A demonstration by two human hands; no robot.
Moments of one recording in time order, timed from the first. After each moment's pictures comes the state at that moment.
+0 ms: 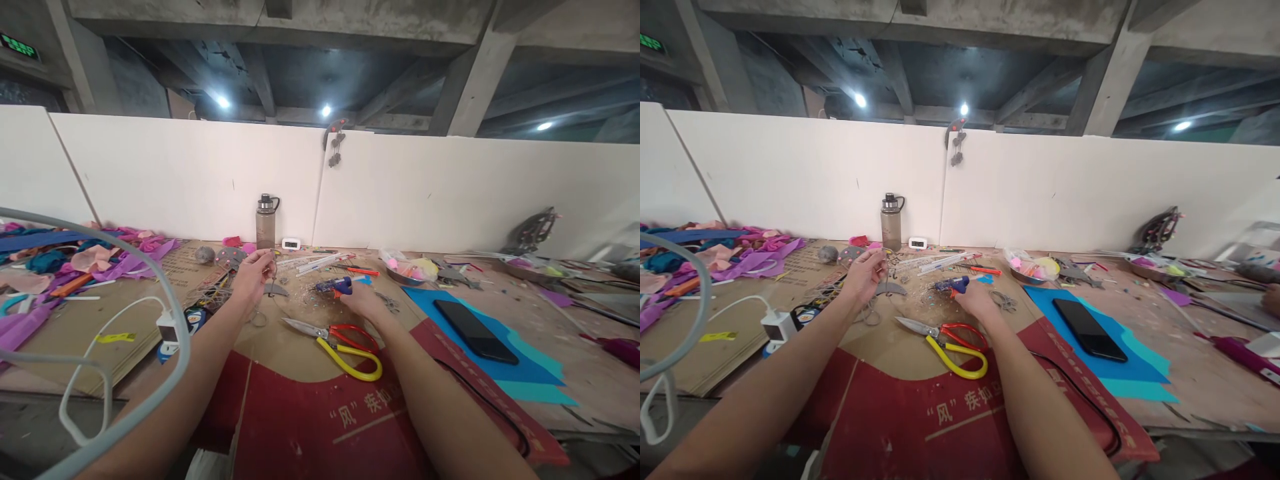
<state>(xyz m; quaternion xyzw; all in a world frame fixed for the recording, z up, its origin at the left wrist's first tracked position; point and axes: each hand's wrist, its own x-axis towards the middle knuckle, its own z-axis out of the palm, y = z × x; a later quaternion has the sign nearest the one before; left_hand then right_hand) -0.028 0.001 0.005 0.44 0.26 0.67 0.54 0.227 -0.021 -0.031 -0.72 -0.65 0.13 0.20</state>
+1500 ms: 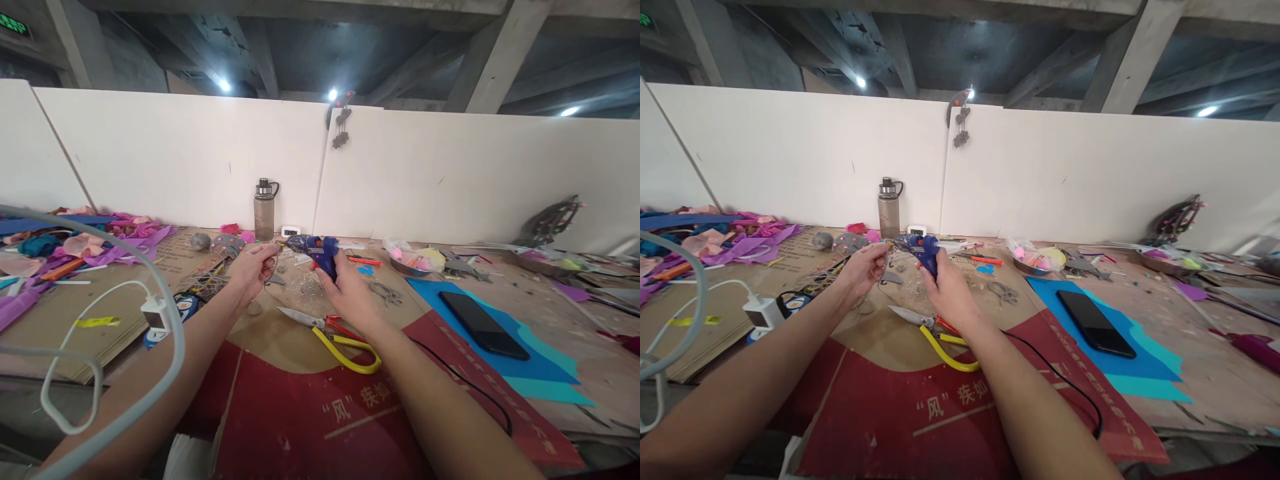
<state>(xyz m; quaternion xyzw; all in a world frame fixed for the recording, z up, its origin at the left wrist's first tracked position) -0.018 -0.002 -0.002 0.44 0.31 0.60 0.59 0.179 -0.077 0.003 -0.48 -0.75 0.05 0.45</state>
